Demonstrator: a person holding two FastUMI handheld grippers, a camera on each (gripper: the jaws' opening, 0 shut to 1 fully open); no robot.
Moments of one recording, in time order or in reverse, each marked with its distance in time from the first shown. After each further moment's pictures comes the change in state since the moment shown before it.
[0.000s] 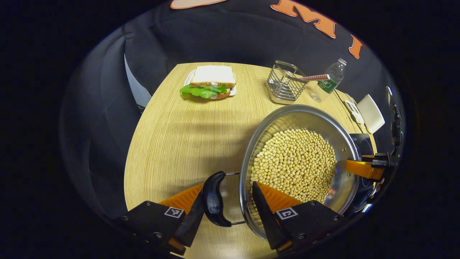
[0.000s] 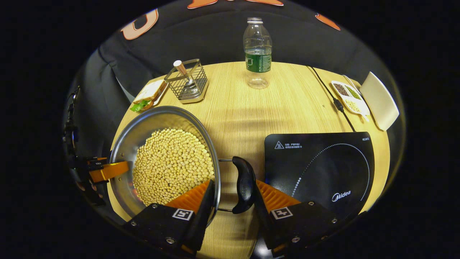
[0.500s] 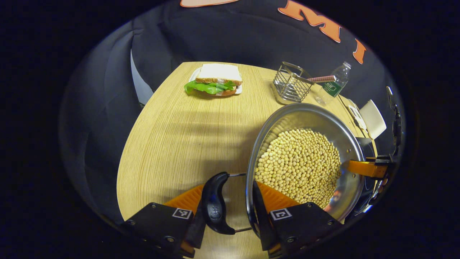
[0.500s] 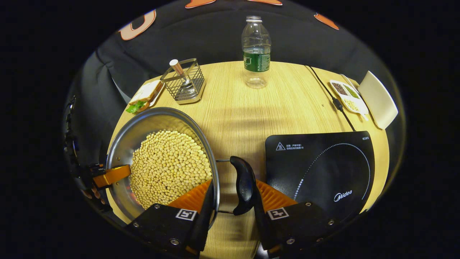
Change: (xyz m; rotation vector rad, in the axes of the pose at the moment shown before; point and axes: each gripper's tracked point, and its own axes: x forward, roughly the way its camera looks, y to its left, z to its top) left arm 0.004 0.006 0.000 -0.049 -0.063 0.002; right arm 0.004 0.000 0.000 0.020 0.000 -0.023
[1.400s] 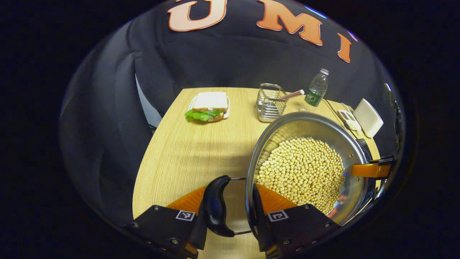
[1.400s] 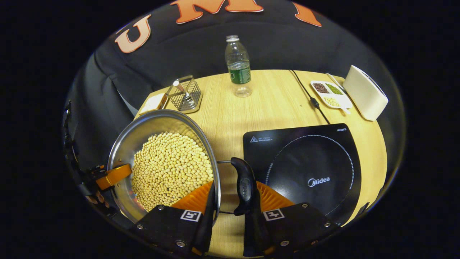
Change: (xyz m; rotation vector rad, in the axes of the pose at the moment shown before) left arm -0.007 -0.003 0.028 0.114 -0.147 0.060; right arm -0.075 -0.034 -0.007 0.066 -0.076 0.031
